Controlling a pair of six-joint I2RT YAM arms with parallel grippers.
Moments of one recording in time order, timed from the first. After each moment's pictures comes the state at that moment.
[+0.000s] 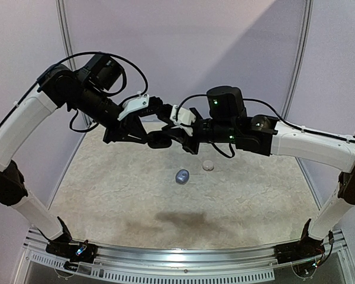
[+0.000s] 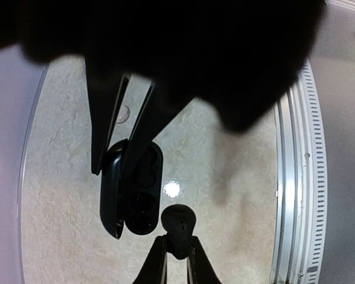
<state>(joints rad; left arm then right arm) -0.81 1.55 1.93 -1.32 0.31 0.66 1.02 1.63 1.47 -0.13 -0.16 -0.52</state>
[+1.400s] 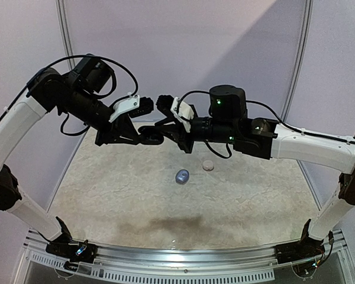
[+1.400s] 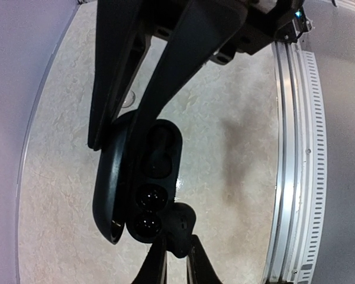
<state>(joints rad) -0.79 1.47 1.86 -1.32 0.29 0.61 1.05 1.63 1.45 0.01 -0.21 -0.38</state>
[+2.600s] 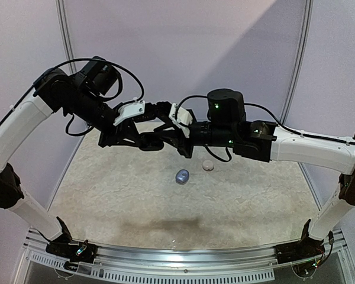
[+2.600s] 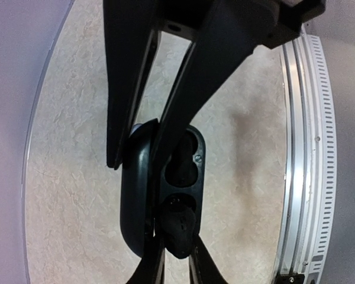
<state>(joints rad) -0.81 1.50 1.86 -1.32 0.24 0.66 1.06 1.63 1.43 0.01 -0.22 -0.39</state>
